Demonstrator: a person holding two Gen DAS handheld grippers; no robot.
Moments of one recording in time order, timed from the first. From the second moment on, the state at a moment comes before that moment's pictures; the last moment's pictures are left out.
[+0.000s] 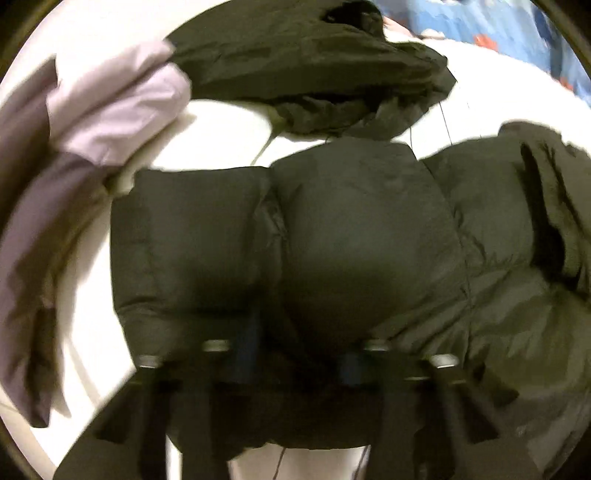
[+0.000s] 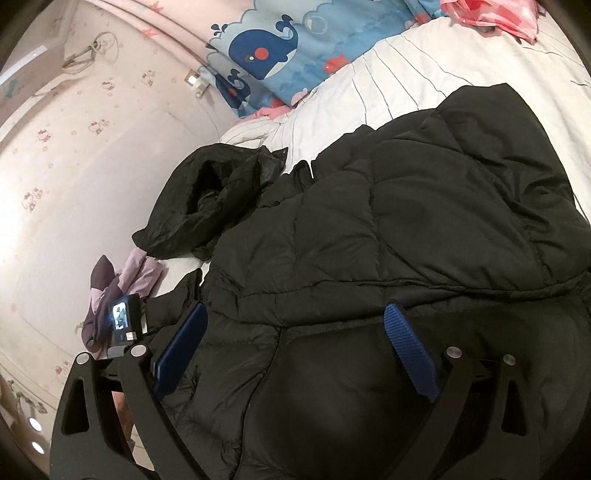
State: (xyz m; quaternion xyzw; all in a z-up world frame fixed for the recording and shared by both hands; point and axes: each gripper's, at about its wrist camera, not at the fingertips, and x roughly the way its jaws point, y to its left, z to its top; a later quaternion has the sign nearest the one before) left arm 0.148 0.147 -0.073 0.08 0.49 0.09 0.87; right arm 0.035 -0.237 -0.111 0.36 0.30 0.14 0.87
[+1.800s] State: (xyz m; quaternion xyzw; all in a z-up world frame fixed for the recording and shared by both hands) left arm 0.072 0.138 0.045 -0.27 0.29 -0.26 0.88; right arm 0.184 -0.060 0.007 0.39 0.33 0.47 0.72
